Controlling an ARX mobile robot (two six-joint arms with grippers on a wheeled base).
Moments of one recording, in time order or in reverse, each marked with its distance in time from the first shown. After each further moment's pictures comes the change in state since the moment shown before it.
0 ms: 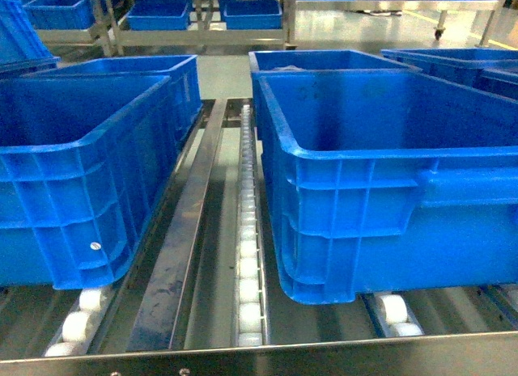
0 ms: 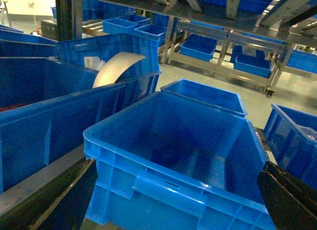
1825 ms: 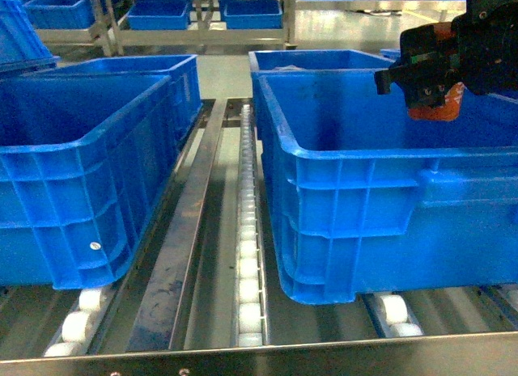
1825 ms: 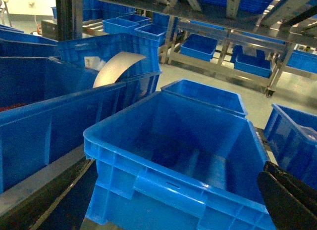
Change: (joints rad) left arm 0.000 0.000 0.000 0.000 0.000 0.000; right arm 0.318 1.142 0.626 0.538 0.241 -0.099
